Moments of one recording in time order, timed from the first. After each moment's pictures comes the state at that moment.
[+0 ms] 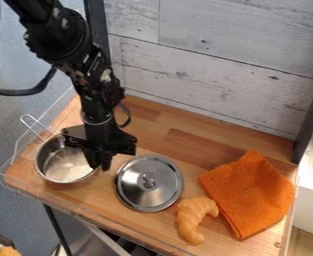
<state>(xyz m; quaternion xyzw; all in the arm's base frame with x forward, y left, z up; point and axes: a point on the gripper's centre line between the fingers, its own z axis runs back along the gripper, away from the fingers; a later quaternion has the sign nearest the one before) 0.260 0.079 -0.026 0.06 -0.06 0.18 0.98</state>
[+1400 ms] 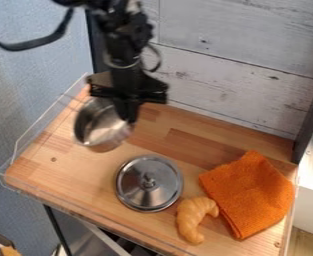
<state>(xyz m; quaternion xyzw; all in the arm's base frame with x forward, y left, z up) 0.302 0.038 0.056 0.04 -0.13 0.17 0.98</state>
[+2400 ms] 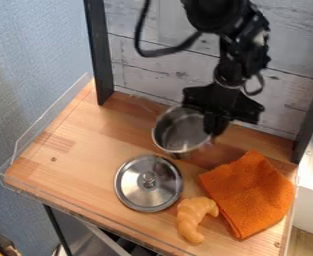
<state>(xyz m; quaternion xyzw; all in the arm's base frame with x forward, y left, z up) 0.361 -0.065 0.019 0.06 -0.12 0.09 0.99</state>
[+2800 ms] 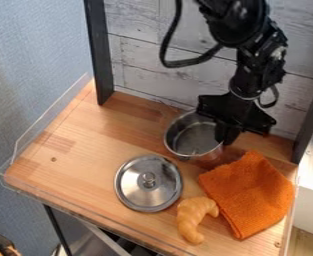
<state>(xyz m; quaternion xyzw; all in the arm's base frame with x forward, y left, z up) 0.368 -0.082 0.002 0.06 -0.11 0.04 0.99</state>
